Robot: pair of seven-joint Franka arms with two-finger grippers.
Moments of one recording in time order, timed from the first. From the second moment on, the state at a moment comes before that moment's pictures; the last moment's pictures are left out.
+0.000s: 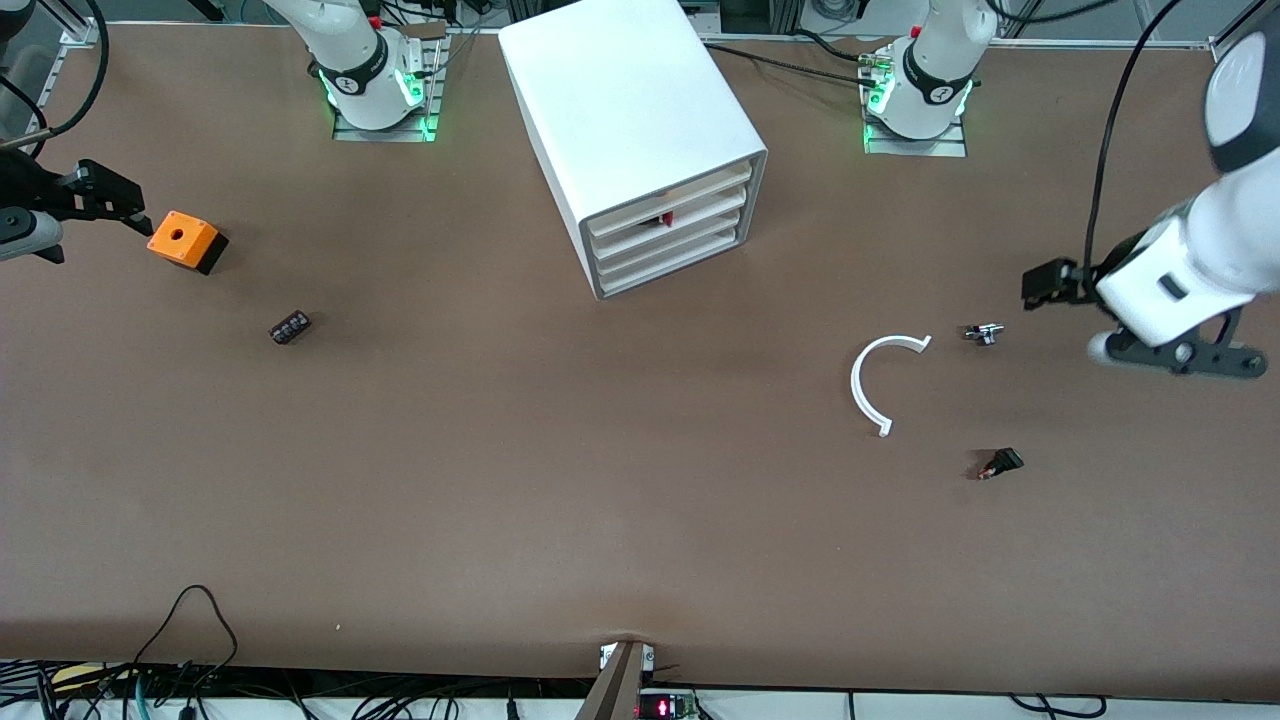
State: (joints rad) left arm -0.03 0.23 -0.08 -1.35 0.05 1.41 0.02; right arm 0.00 0.01 -0.06 -1.63 -0.03 1.58 -0.43
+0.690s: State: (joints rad) left arm -0.09 0.01 0.05 -1.62 0.04 1.58 0.05; right arm 0.00 0.01 -0.06 -1.63 -0.03 1.58 -0.43
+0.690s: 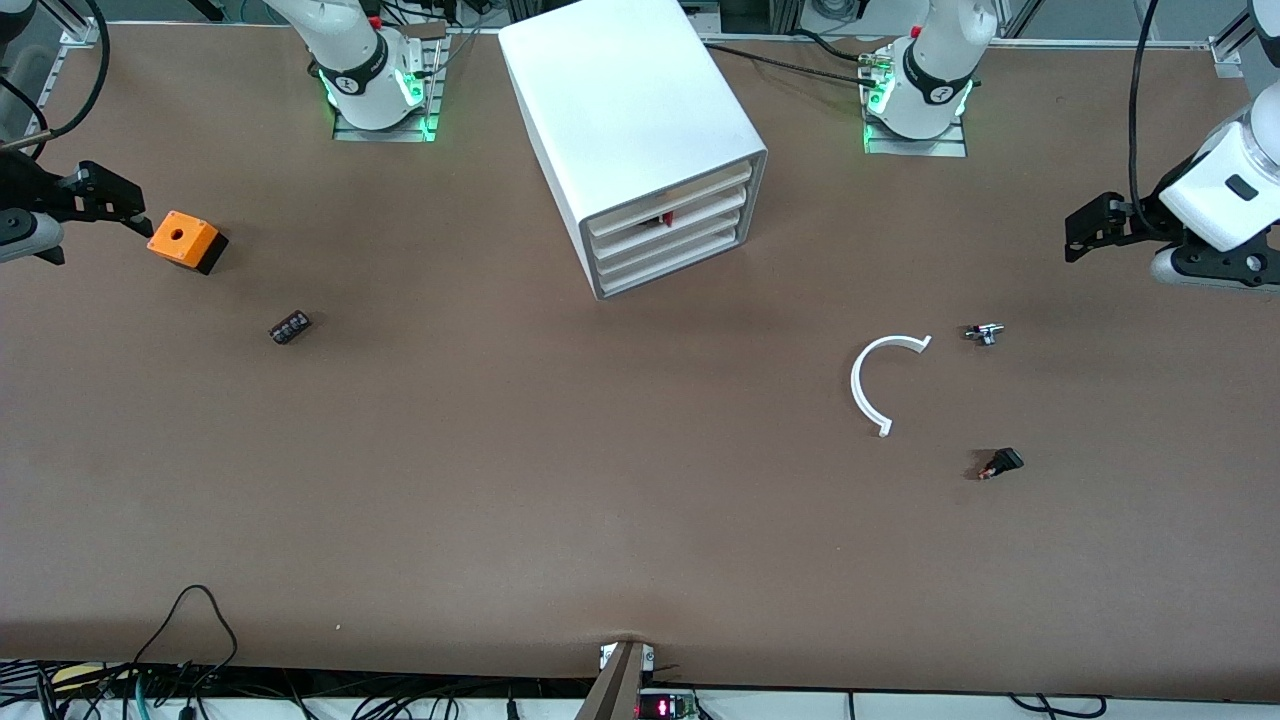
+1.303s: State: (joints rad) left arm -0.09 0.02 0.02 -1.62 0.04 1.60 0.03; right arm 0.00 0.01 -0.06 -1.63 -0.03 1.59 -0.43
